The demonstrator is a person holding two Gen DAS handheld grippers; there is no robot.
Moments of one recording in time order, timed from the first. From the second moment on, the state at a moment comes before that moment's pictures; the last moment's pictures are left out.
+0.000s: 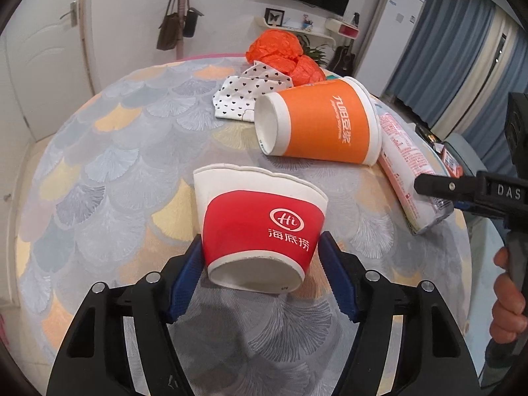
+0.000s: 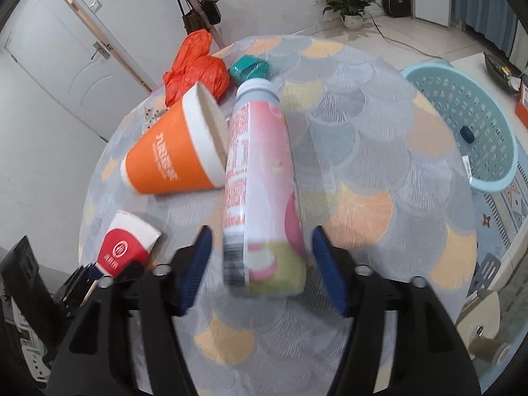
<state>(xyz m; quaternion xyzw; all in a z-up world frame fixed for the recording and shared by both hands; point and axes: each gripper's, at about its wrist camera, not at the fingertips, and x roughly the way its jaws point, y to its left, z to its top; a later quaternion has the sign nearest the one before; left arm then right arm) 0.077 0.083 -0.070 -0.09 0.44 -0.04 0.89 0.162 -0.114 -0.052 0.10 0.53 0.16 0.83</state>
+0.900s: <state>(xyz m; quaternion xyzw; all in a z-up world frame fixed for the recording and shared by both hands) 0.081 0.014 0.008 -0.05 0.34 -0.09 0.93 0.173 -0.164 -0.021 0.11 0.46 0.16 0.87</state>
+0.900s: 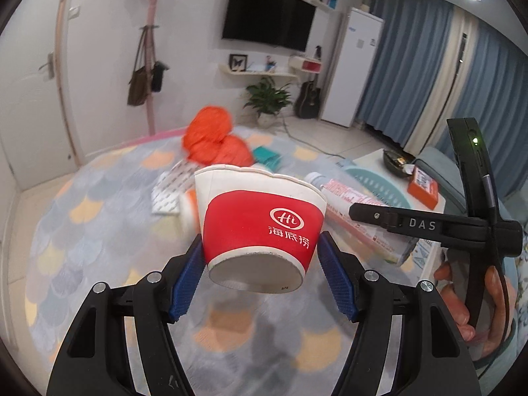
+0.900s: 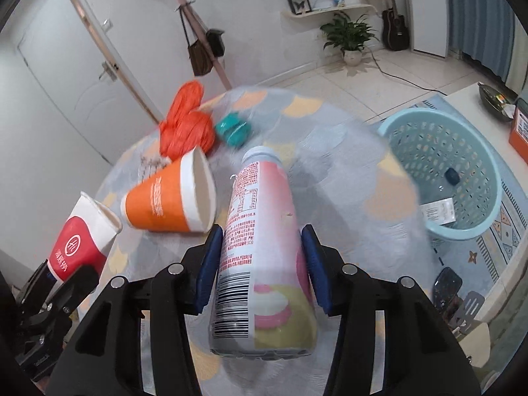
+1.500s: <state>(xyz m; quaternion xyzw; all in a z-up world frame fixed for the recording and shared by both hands) 0.140 -0.080 0.055 -0.02 0.30 -0.17 0.94 0.183 -0.297 0.014 0.20 0.38 0.09 0.90</state>
